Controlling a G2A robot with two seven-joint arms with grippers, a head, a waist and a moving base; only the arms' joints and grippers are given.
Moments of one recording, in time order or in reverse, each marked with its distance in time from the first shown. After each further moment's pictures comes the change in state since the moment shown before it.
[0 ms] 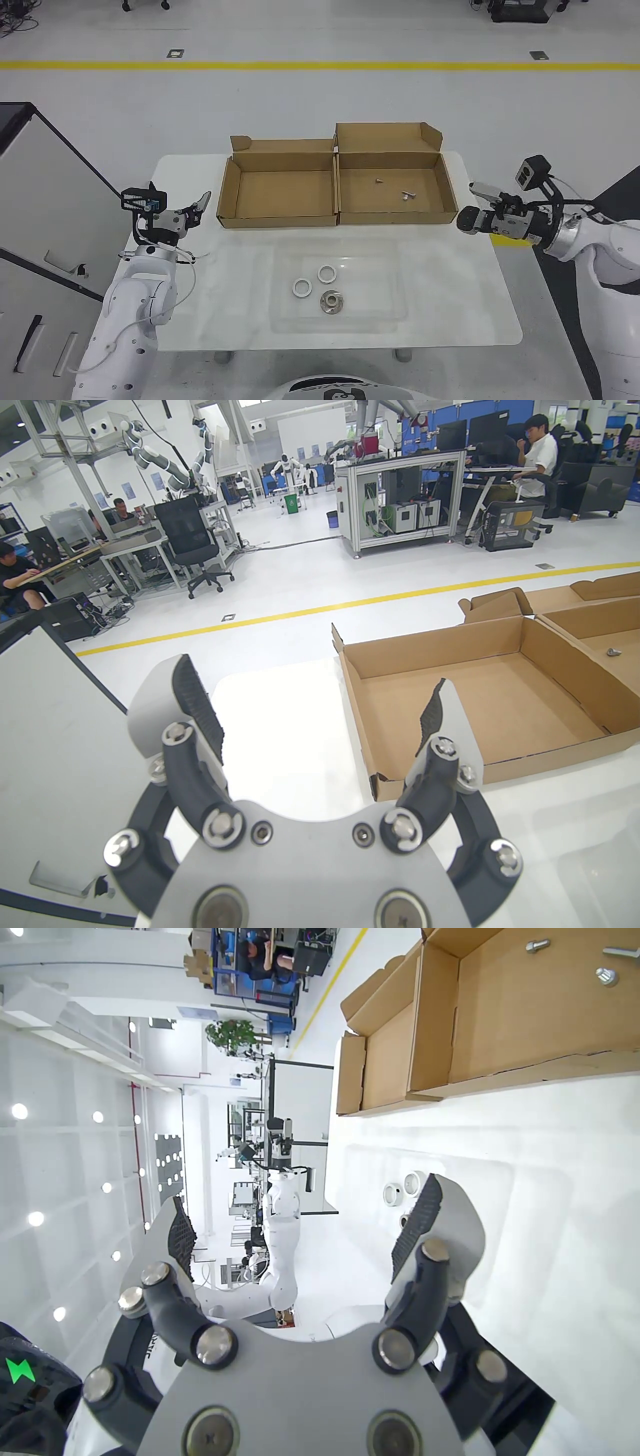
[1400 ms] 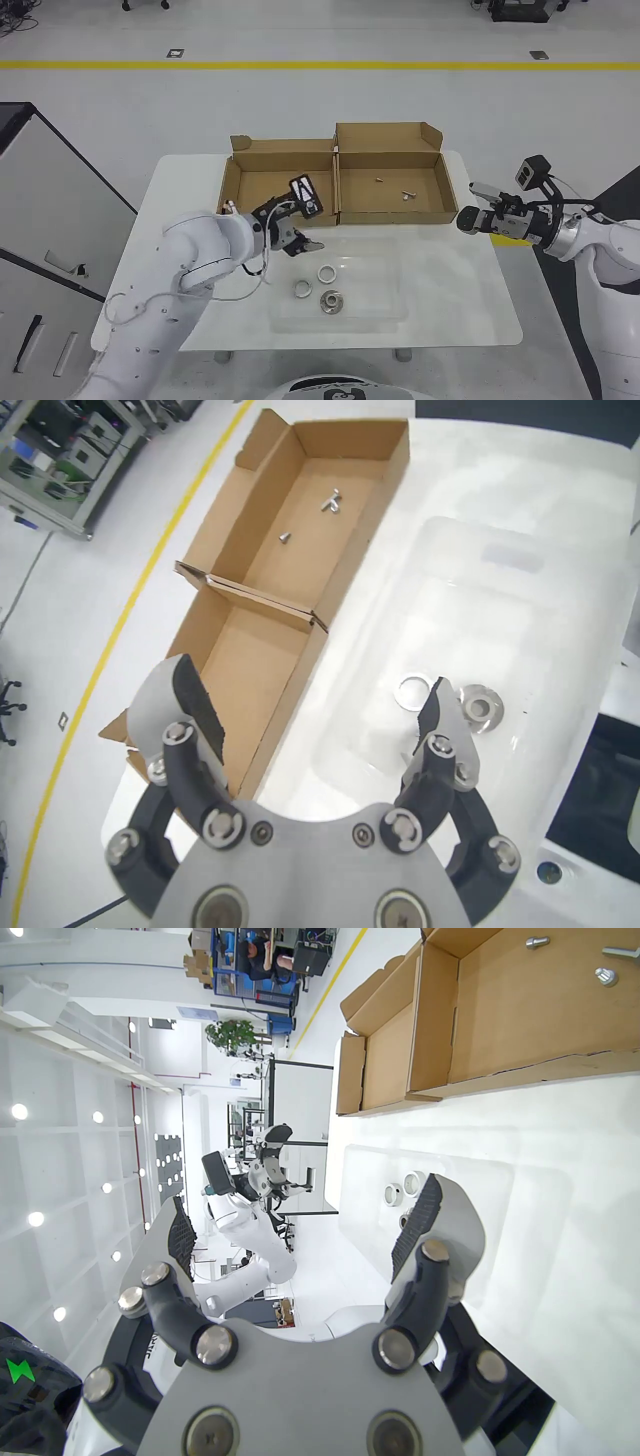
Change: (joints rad) left arm -0.454 0.001 0.464 -0.255 -0.248 -0.608 -1.068; right arm 0.000 0.000 0.000 0.000 0.000 0.000 0.000
